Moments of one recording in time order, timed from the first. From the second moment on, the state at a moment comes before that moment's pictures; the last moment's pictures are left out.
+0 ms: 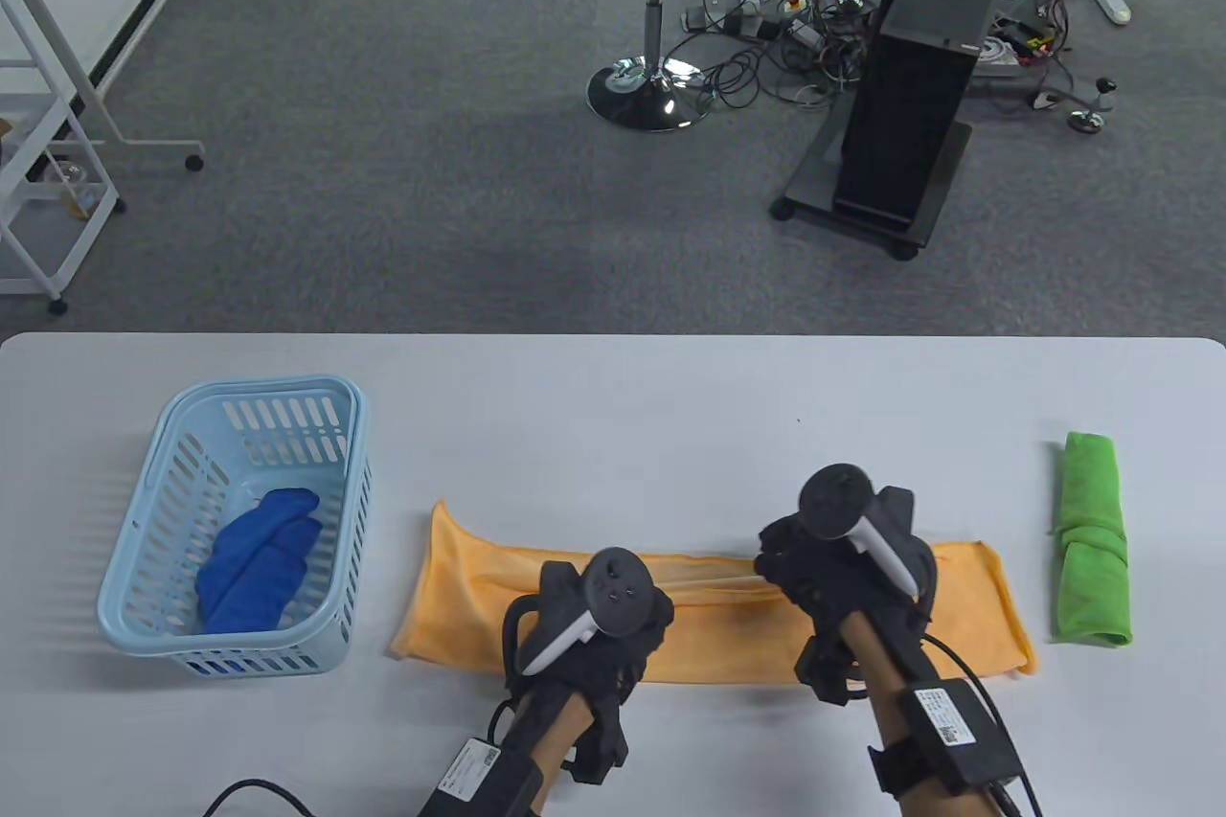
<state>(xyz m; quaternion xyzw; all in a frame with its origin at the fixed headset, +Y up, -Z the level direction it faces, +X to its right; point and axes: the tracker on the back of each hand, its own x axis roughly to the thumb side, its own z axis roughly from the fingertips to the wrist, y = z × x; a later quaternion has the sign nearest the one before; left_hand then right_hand) -0.035 -0.744 -0.301 -0.17 -0.14 0.15 0.96 0.167 -0.728 -0.365 -0.02 0.19 0.97 0.16</state>
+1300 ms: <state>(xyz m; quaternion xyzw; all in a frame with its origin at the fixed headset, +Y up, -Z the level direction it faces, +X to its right) -0.116 -0.628 -0.315 0.04 -0.03 0.29 0.96 0.154 -0.610 -0.345 0.08 0.12 0.93 0.34</state>
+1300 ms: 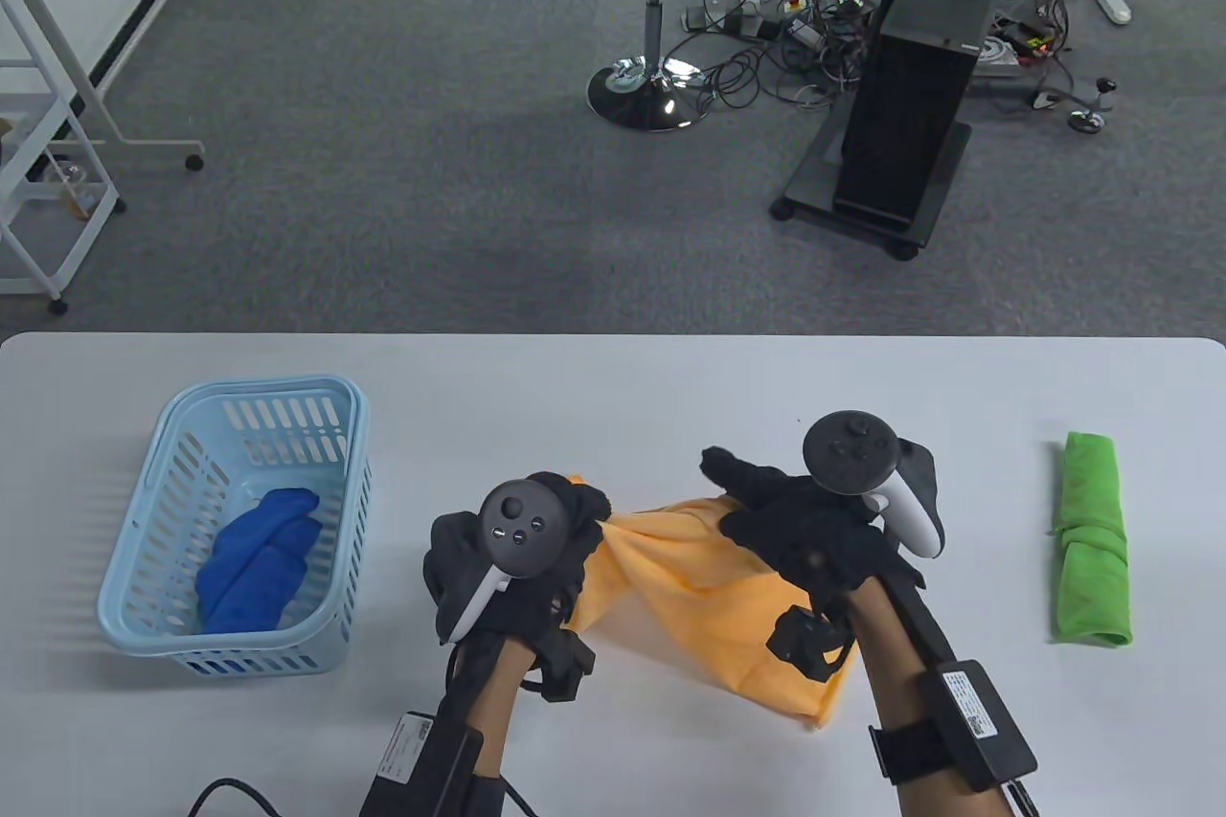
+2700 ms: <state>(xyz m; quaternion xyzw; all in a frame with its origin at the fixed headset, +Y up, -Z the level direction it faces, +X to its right) -0.079 -0.546 -0.318 0.02 -0.11 0.19 0.98 0.132 -0.566 -0.320 0.08 0.01 0.97 0.24</state>
